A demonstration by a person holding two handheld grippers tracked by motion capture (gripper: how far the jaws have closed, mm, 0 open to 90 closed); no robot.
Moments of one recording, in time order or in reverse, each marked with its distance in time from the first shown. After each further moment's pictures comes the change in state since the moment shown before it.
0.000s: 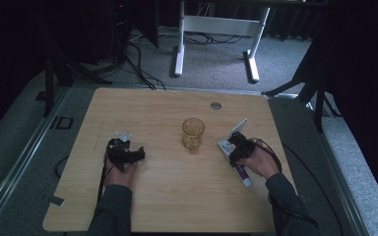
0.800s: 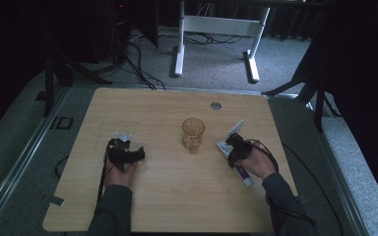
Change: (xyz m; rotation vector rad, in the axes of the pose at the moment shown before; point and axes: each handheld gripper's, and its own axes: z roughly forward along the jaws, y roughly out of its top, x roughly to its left) left arm 0.000 0.000 0.000 0.000 0.000 0.000; right arm 0.004 0.004 0.010 0.023 -0.035 0.003
